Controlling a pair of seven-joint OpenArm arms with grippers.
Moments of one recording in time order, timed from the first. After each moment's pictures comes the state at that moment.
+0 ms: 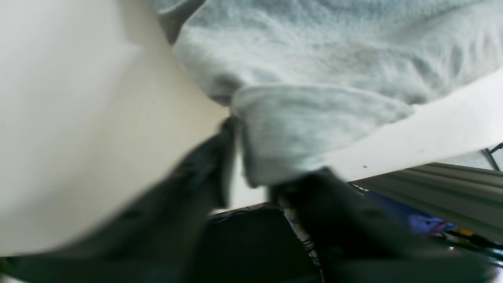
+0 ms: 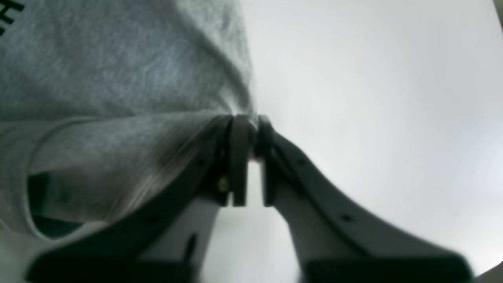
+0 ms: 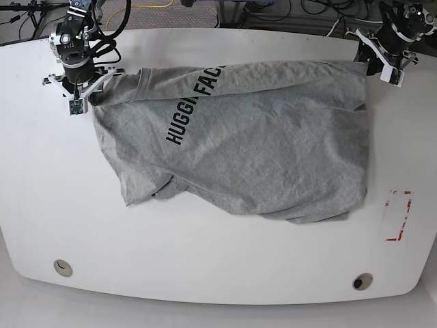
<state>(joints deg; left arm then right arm) 47.8 -27.5 -23.5 114.3 -35.6 -21.9 35.5 -26.1 4.0 28.7 112.0 1.3 23.5 -41.6</state>
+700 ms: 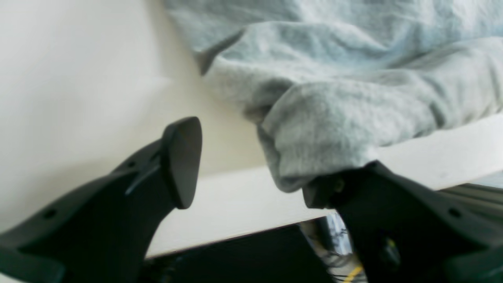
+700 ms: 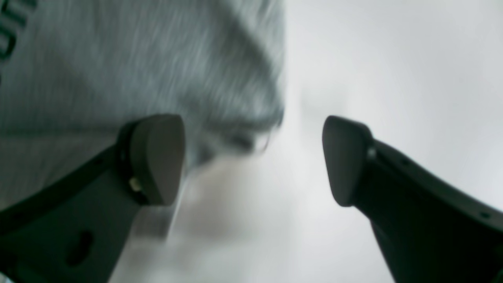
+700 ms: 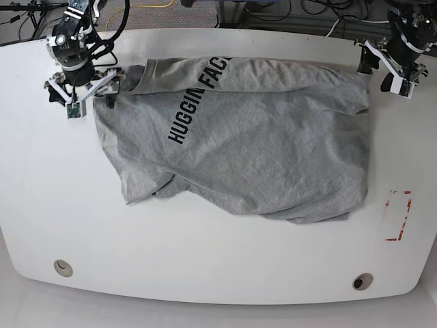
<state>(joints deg) 43.4 -27.3 -28.4 114.3 -35.9 -26.8 38.0 -22.0 2.5 32.2 111.8 6.2 29.0 -43.1</state>
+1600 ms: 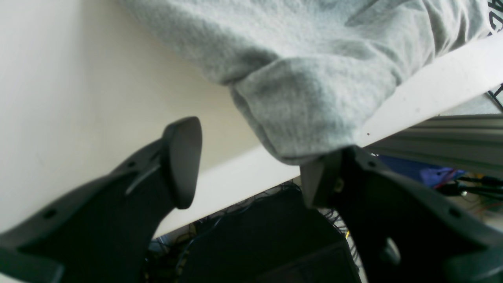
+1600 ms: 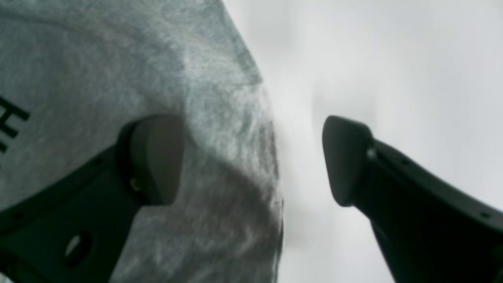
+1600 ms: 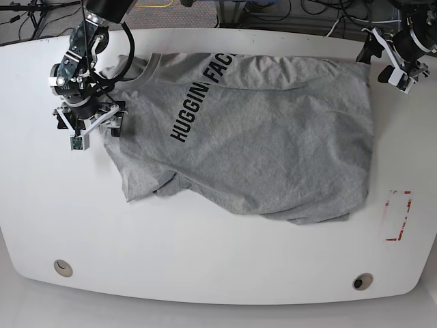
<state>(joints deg) 42.6 -26.6 -34.7 114.4 -42.4 -41.9 50.9 -5.9 2.8 32.4 93.5 4.7 29.5 -45.5</state>
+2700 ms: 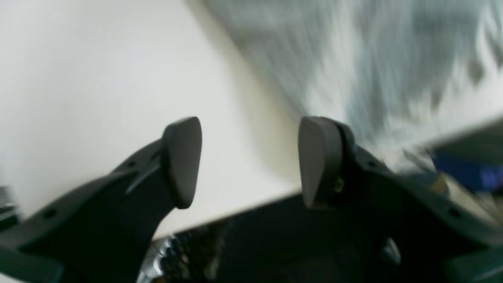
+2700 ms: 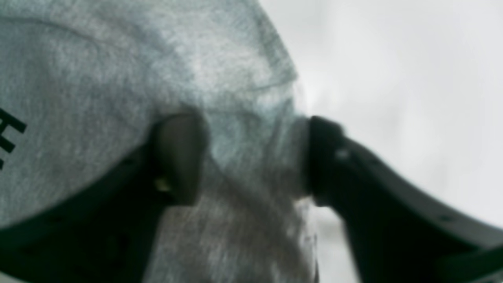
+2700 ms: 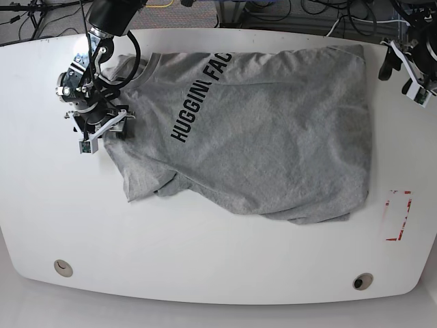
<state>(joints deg) 36.0 -28.6 -42.9 114.4 -41.6 -42.0 58.5 -2.7 2.2 32.3 85.7 4.8 31.8 -44.0</state>
